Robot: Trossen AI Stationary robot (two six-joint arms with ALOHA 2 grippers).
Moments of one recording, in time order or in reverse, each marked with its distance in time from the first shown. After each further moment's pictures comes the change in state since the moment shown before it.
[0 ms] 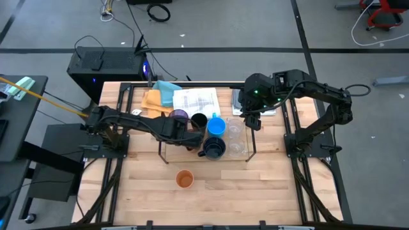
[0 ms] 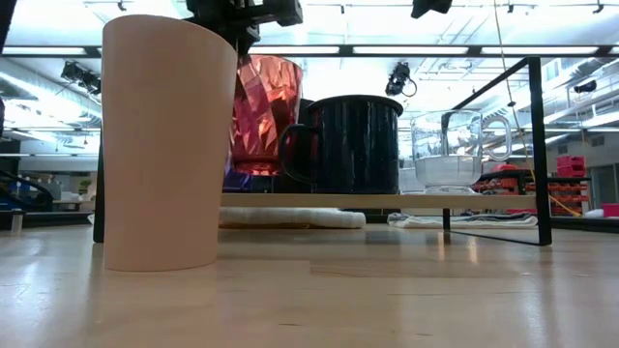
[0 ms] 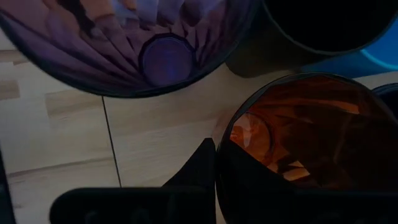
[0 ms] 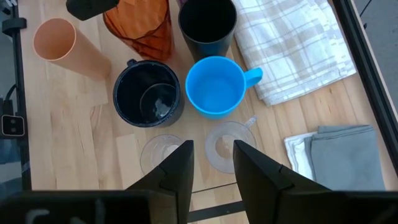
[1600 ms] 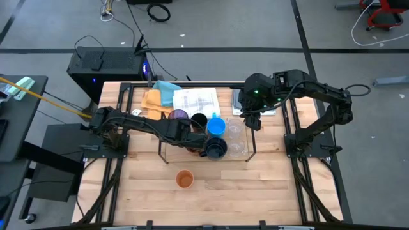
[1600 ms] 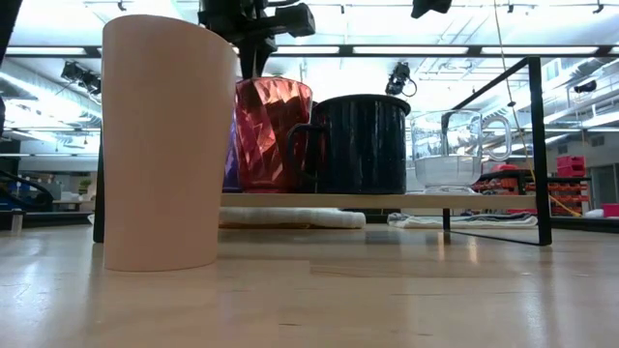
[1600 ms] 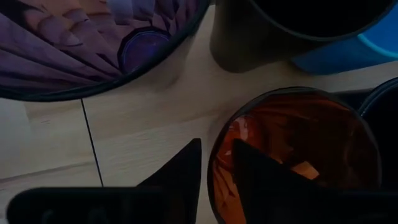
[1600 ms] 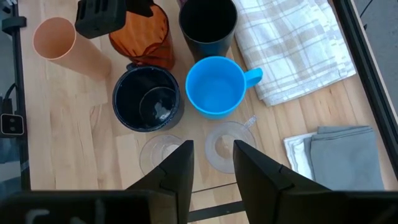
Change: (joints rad) left arm 0.003 0.047 0.000 0.055 0.014 0.034; right arm 0.000 0.000 0.000 0.000 0.000 -0.006
